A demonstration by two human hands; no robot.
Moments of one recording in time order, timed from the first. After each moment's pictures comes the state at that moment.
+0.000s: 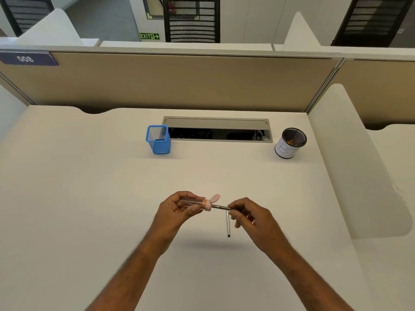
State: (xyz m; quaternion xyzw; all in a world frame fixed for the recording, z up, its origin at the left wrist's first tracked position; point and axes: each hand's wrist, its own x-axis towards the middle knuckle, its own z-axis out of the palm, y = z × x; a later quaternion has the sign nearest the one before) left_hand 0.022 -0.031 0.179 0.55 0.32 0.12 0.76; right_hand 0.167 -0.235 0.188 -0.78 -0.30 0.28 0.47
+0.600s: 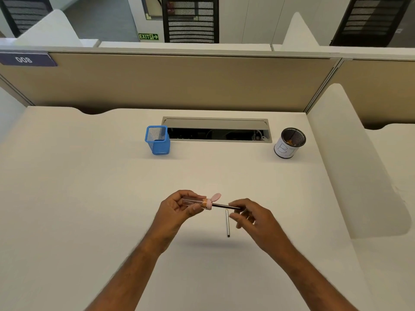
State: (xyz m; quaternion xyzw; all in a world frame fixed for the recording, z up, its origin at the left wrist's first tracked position) left_hand 0.026 -0.030 0.179 0.56 0.32 0.12 0.75; right_hand 0.172 -0.240 0.184 -0.78 -0.31 0.29 0.45
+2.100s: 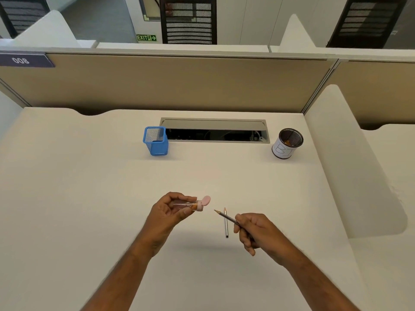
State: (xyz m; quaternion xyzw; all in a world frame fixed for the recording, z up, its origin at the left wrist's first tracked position) left_hand 0.009 -0.015 0.167 0.55 0.30 0.12 0.77; right_hand 0.174 -0.254 0.180 -0.68 -0.15 0.51 0.50
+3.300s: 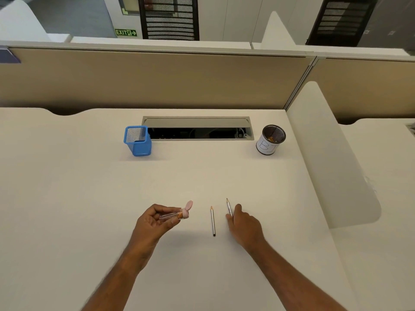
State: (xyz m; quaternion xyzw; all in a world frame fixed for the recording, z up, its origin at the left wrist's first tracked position) left_hand -0.001 -0.027 0.140 0.56 0.37 0.08 0.74; right_hand 0.190 -0.244 0.063 -0.95 -0.26 0.19 0.04
